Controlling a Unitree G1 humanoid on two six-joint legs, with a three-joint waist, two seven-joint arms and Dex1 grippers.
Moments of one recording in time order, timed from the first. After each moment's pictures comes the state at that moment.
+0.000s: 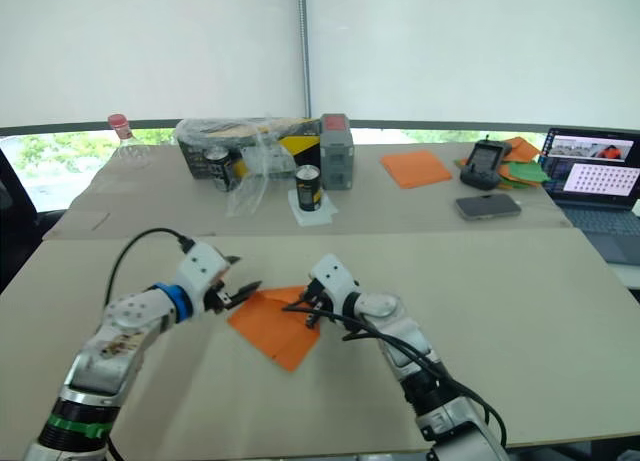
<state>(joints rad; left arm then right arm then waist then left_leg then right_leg) -0.26 0.53 0.04 -0.27 -0.10 0.51 -0.65 -0.51 -0.20 0.32 0.13 0.04 0.50 0.65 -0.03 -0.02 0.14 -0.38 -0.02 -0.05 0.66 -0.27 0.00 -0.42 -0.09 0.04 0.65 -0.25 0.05</state>
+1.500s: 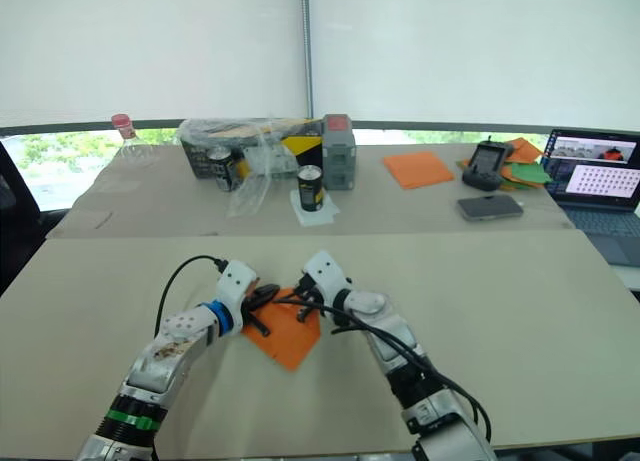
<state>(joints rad) -0.29 0.35 -0.12 0.01 -0.11 0.41 -0.52 -0.56 -0.12 0.31 0.25 0.02 0.42 0.58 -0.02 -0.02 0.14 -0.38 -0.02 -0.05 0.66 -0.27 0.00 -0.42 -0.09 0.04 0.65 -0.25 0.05</state>
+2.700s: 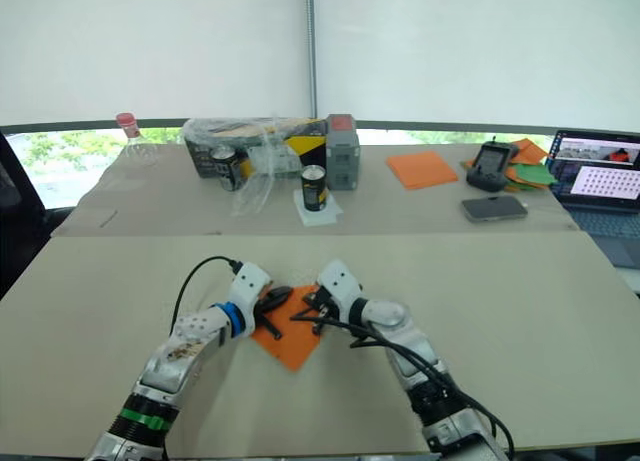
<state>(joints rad) -0.30 0.31 -0.16 0.01 -0.10 0.39 -0.57 -0.47 -0.20 0.30 0.15 0.03 0.37 0.66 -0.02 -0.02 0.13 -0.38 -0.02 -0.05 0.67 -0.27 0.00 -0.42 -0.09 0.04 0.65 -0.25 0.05</state>
